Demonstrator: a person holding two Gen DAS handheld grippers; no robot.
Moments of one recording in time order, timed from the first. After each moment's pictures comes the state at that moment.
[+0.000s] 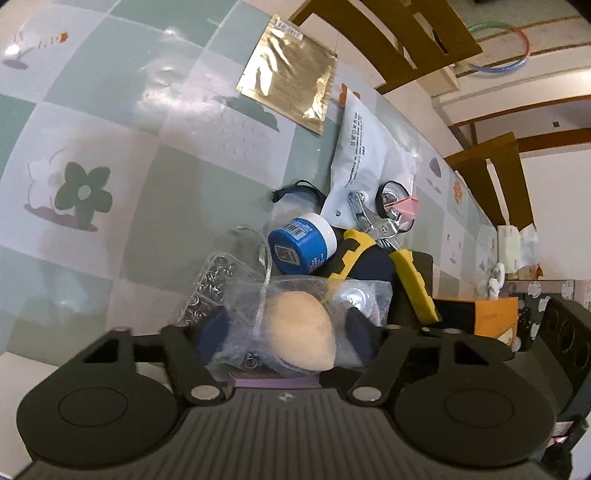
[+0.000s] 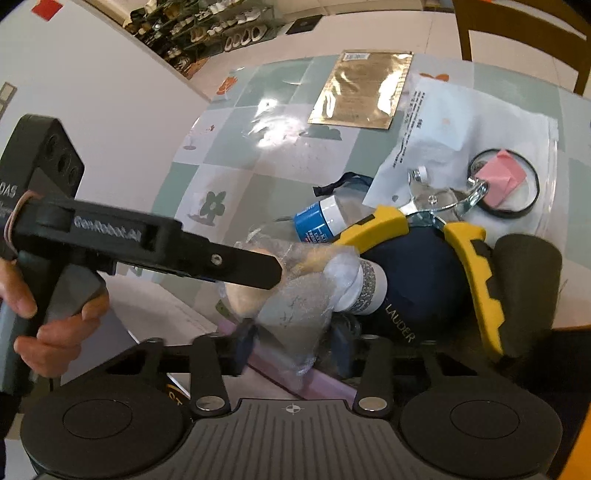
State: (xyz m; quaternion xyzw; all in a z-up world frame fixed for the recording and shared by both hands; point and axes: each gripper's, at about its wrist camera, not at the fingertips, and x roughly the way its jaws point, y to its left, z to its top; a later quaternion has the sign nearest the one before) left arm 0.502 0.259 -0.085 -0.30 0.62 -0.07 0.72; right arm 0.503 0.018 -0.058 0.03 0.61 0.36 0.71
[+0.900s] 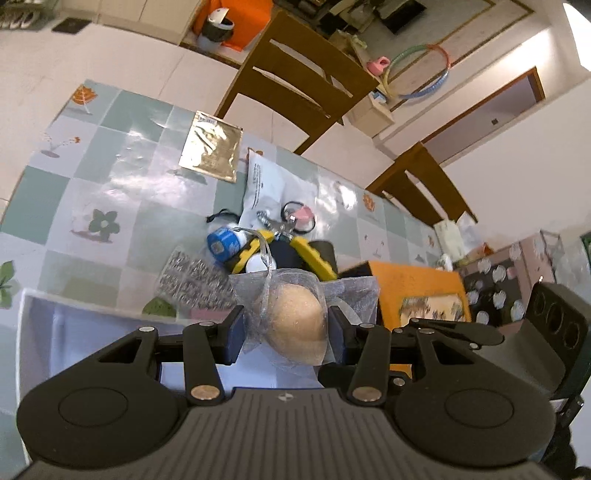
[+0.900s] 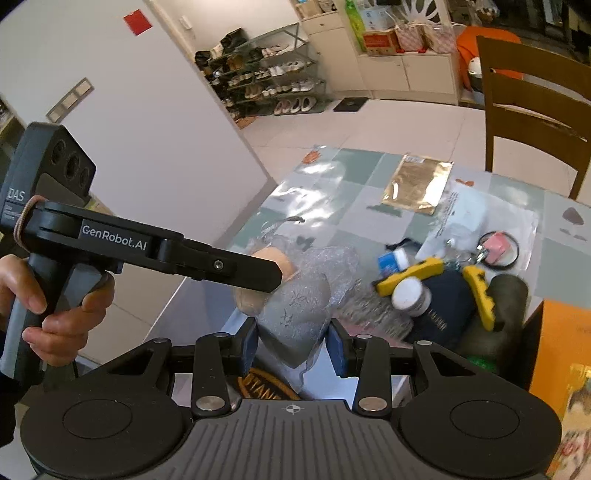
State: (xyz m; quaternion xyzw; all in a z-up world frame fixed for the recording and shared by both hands) left arm 0.373 0.235 0.050 -0.25 0.50 -0.11 0.82; right arm 0.394 -0.002 0.059 0.01 0.48 0.42 0.77
